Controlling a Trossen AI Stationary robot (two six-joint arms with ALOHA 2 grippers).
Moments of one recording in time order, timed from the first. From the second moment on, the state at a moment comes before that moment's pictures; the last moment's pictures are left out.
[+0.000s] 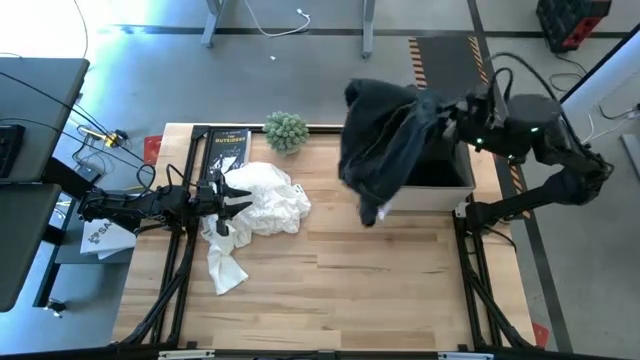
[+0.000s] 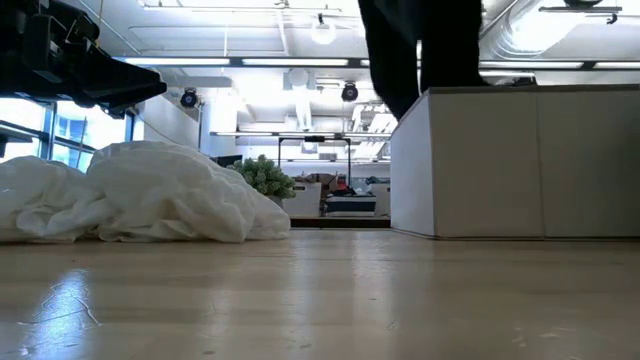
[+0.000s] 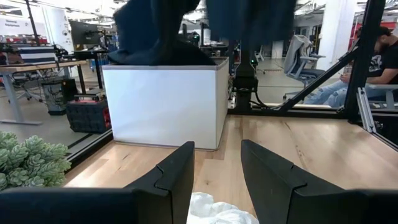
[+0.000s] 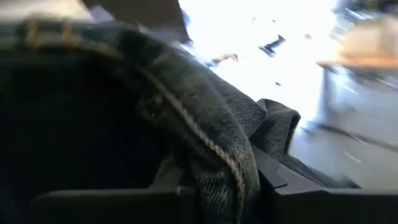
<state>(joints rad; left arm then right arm) -0.10 0.01 0.01 0.05 -0.30 0.04 -0.02 1.06 1.65 -0.70 0.51 0.31</state>
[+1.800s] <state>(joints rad) -0.10 0.01 0.01 0.05 -0.30 0.04 -0.65 1.26 1.60 -1.15 -0.07 0.17</state>
